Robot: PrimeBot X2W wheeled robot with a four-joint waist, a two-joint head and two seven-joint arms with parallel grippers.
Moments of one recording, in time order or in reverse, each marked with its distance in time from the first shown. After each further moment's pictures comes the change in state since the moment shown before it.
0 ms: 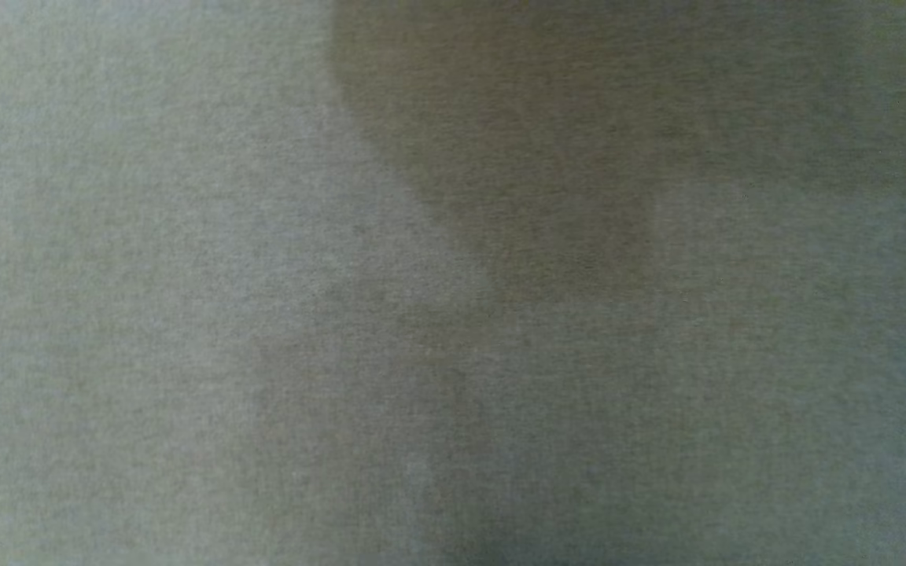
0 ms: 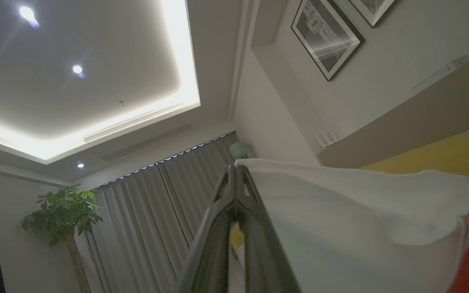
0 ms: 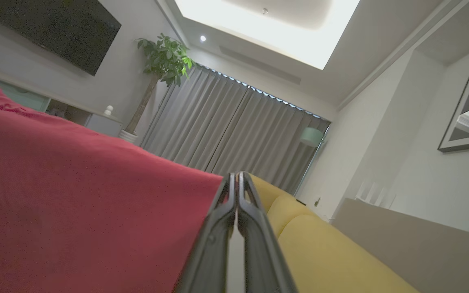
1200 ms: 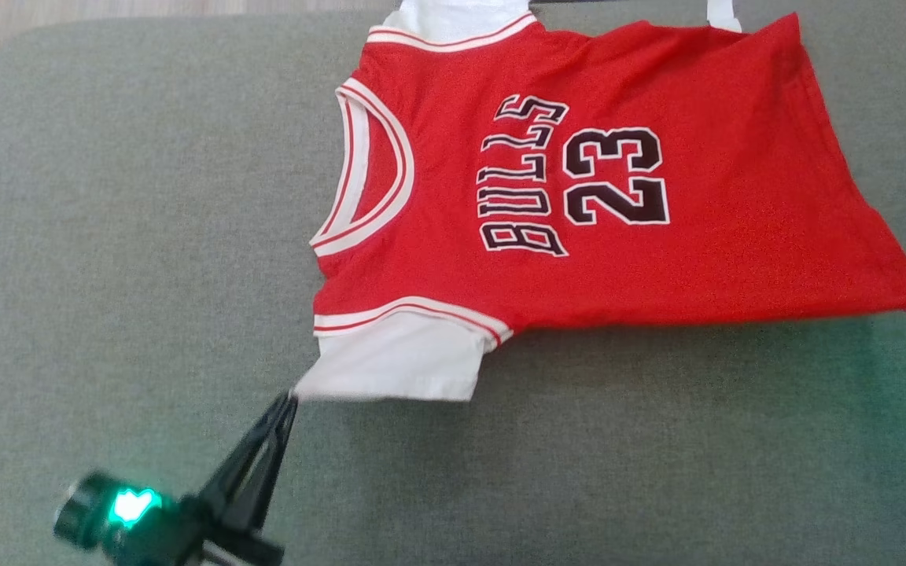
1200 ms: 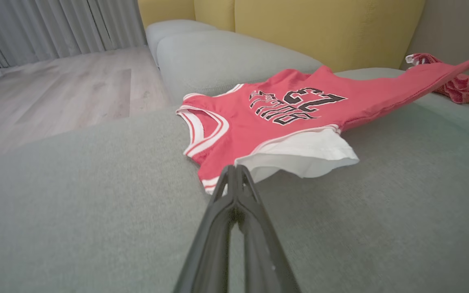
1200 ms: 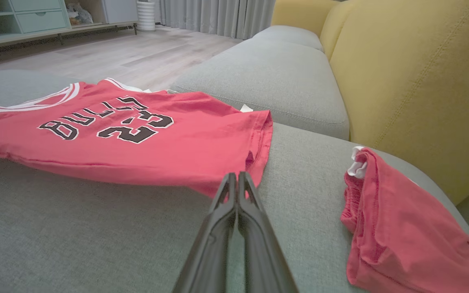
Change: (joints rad) left arm 1.683 0.142 -0.133 -0.741 -0.090 0.249 0.081; right arm 1.515 0.076 -0.422 -0.374 0.053 0.000 0.002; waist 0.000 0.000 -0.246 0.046
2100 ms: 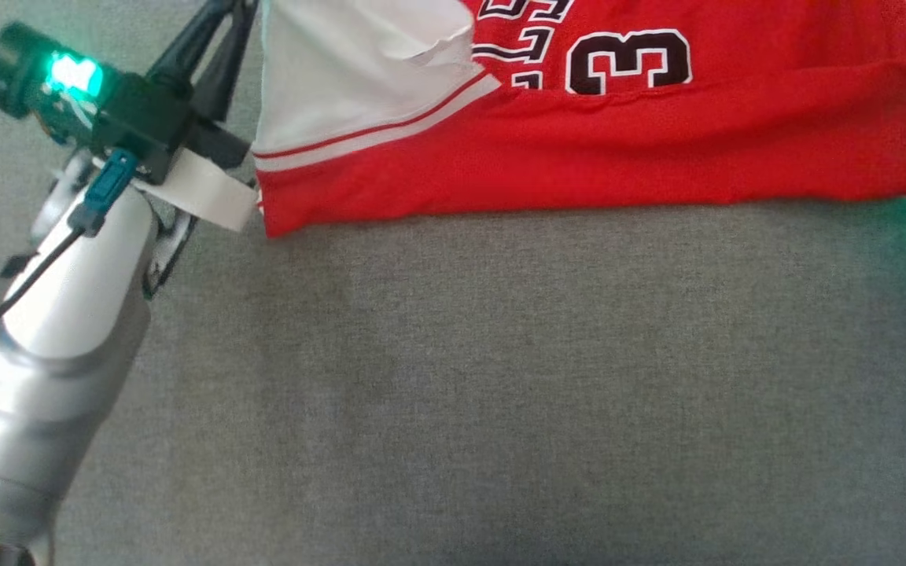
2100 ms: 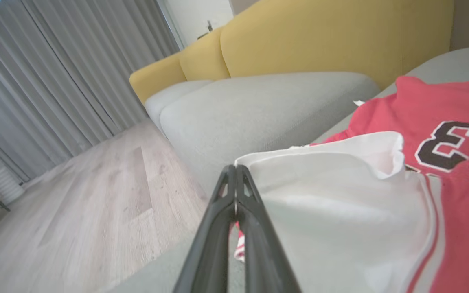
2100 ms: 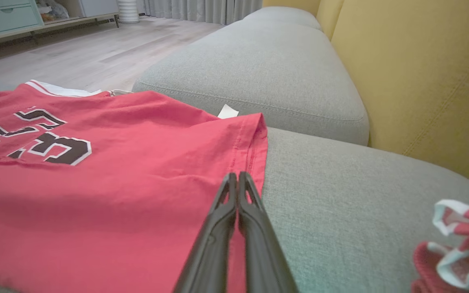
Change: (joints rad) left arm -0.959 -0.191 0.000 0.658 0.173 -0.230 -0.063; right arm -0.640 0.029 0.214 0.321 0.056 0.000 0.042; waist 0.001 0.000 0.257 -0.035
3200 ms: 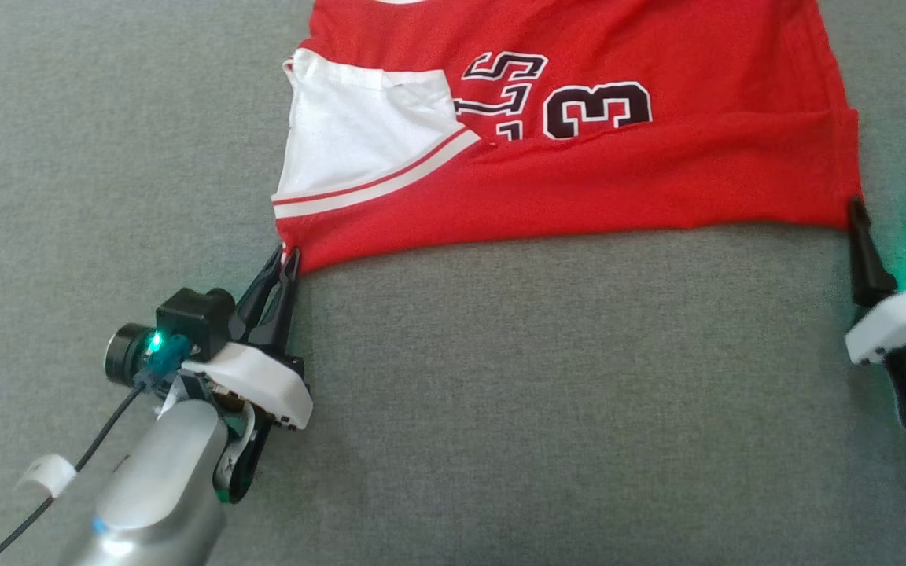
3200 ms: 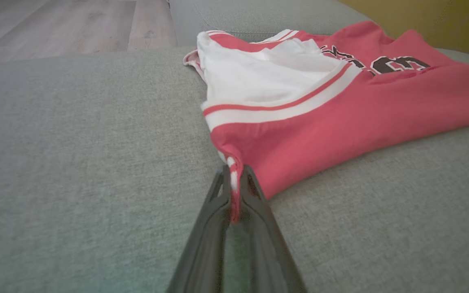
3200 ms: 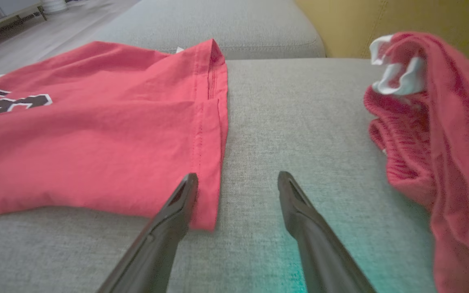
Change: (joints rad) left arm 0.416 -0.119 0.038 0.075 -0.301 0.026 0.089; right arm 0.077 0.226 -0.138 0.278 -0.072 0.000 0.012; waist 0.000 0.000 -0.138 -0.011
